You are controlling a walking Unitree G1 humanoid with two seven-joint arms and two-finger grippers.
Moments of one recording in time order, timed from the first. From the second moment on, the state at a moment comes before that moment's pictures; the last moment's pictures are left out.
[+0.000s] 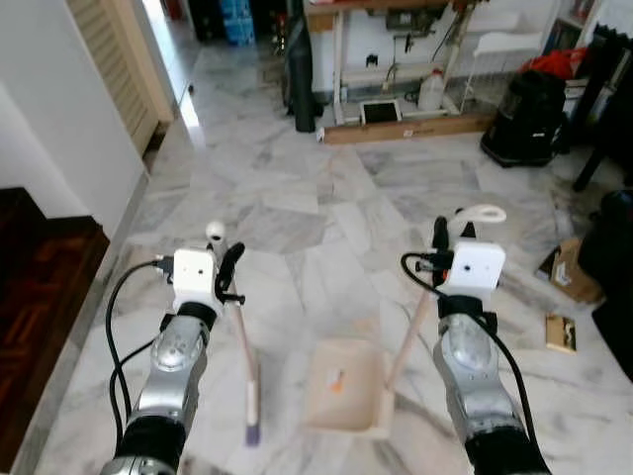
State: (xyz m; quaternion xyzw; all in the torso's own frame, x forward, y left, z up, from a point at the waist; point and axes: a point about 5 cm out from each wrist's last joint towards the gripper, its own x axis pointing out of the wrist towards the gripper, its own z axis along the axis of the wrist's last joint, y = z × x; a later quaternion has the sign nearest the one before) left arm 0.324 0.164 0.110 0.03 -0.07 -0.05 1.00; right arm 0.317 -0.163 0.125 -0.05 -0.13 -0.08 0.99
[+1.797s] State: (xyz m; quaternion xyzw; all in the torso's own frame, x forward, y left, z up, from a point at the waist) left arm 0.305 0.181 0.086 0.04 -0.04 -0.02 1.00; right arm 0.287 -0.204 0.094 -0.12 -0.08 -0.09 0.99
